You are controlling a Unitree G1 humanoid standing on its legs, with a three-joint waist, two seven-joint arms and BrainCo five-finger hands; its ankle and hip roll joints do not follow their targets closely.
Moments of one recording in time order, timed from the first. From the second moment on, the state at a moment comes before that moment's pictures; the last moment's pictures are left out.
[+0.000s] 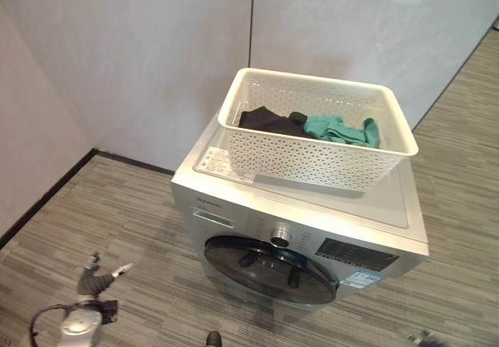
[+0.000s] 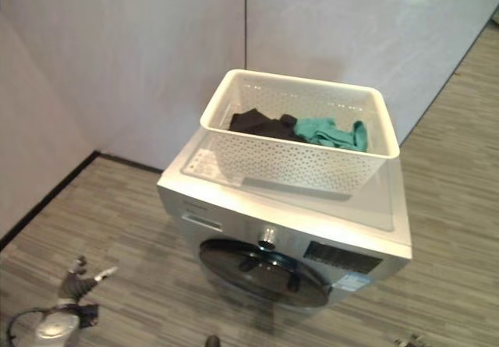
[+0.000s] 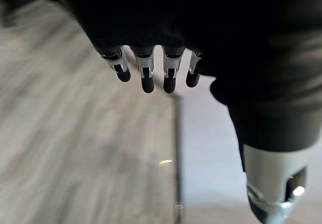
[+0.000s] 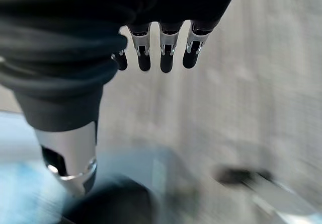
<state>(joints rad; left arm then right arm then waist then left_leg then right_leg) 0.08 0.38 0.10 0.87 -0.28 -0.09 0.15 0.11 -0.36 -0.05 1.22 0.33 0.04 0.11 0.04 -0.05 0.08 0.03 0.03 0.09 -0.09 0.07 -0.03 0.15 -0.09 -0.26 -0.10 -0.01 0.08</state>
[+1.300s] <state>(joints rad) 0.02 0.23 -0.10 1.35 -0.18 -0.03 0.06 0.04 -0.20 0.18 1.39 0.18 0.02 0.01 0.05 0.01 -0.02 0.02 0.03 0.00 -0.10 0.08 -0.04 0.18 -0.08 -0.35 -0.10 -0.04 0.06</state>
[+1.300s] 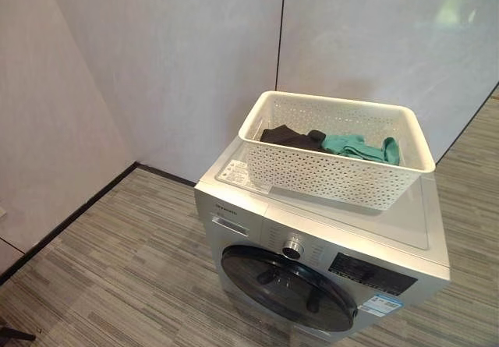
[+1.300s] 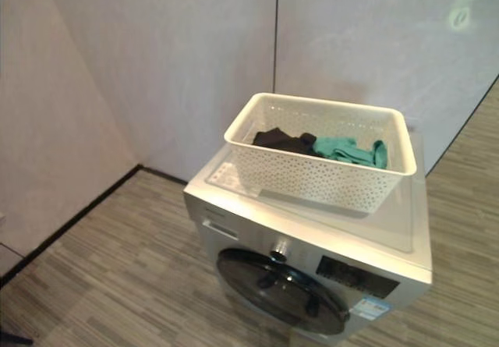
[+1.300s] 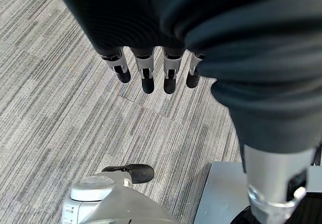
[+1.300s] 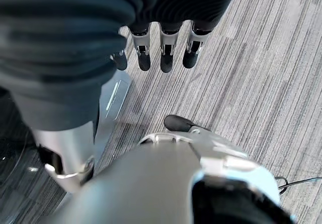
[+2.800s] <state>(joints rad) -0.07 0.24 -0.15 1.35 -0.15 -0.06 0.06 -0.06 -0.34 0.10 1.20 0.24 0.00 -0.01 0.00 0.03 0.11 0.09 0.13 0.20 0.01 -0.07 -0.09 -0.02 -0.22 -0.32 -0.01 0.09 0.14</state>
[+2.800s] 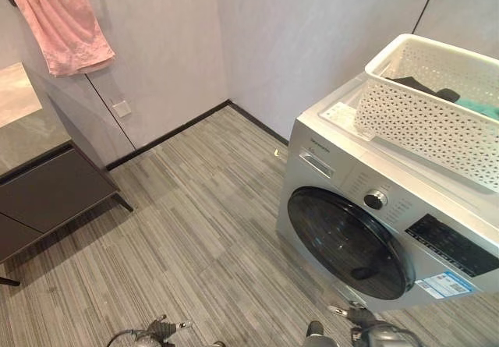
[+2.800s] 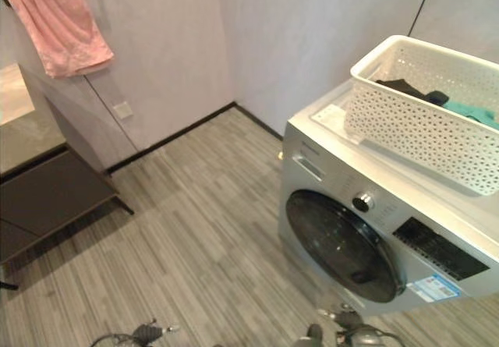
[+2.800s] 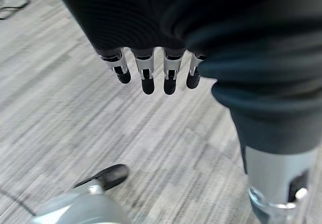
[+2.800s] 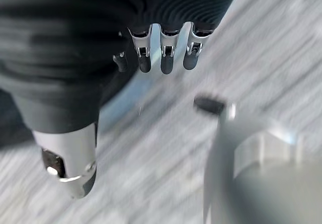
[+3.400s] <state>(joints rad) -0.02 0.22 -0.18 1.26 -0.15 -0.08 0.06 -0.22 -0.48 0.14 1.00 0.22 -0.01 -0.06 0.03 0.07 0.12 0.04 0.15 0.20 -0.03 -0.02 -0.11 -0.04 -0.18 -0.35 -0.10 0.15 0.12</state>
